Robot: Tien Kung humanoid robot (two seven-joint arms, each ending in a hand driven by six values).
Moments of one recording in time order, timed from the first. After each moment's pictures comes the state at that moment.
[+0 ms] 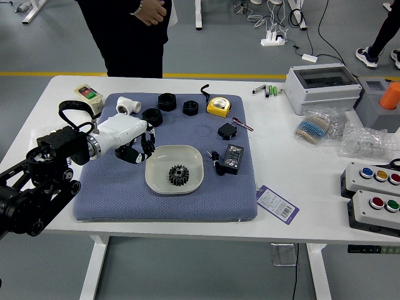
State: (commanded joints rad) left arm -0.72 0.30 -0.85 -1.03 2.19 -0.11 -0.12; right arm -0.03 -0.29 0.41 0.36 0.19 -0.20 0.11
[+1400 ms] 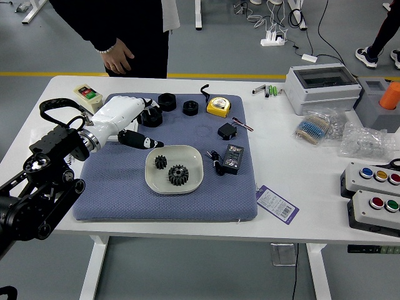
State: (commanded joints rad) left arm -0.56 0.23 -1.15 -1.12 2.12 0.04 -0.12; right arm -0.02 -0.29 0.42 0.36 0.19 -0.19 0.11
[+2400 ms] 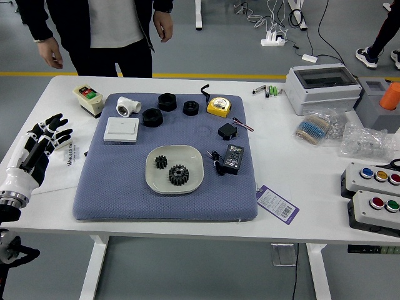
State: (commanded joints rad) left arm -0.11 0.15 -1.62 -1.26 1.01 -0.11 -0.10; right arm -0.04 -0.28 0.41 0.35 0.19 -0.20 0.11
